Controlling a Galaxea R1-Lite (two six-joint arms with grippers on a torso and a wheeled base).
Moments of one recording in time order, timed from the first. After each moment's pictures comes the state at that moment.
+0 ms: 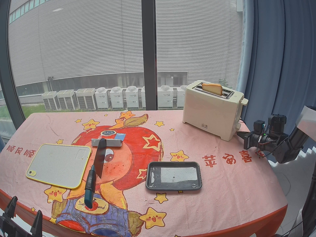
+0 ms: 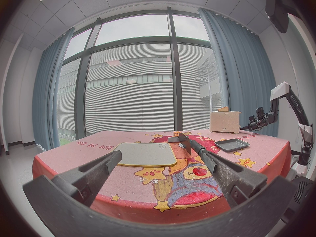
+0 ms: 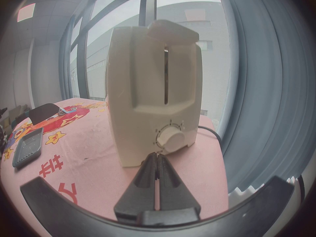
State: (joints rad) left arm -0.01 0.02 -0.02 0.00 -0.02 0.01; right arm -0.02 2.21 -0.82 -0.98 0.41 -0.15
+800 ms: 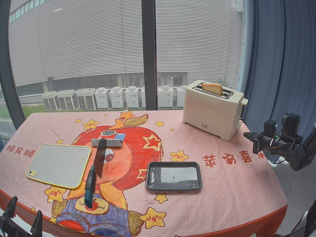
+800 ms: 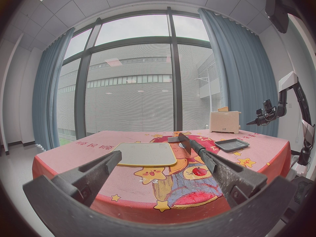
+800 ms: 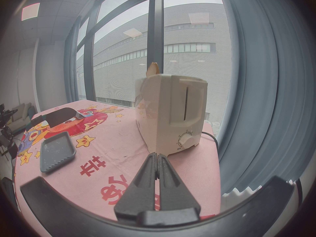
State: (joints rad) left arm -0.01 0.02 -0.02 0.00 -0.02 0.01; right arm 0.01 1.94 -0.58 -0.98 0.41 -0.16
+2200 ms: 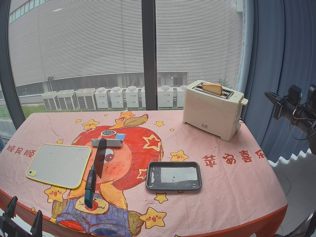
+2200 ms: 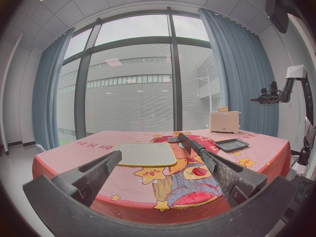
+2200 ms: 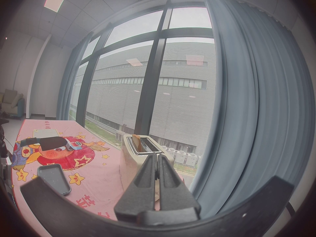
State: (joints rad) left arm -0.01 0.02 -0.02 0.00 -0.02 0.01; right arm -0.07 1.68 -0.70 -0.96 0.42 -0.16
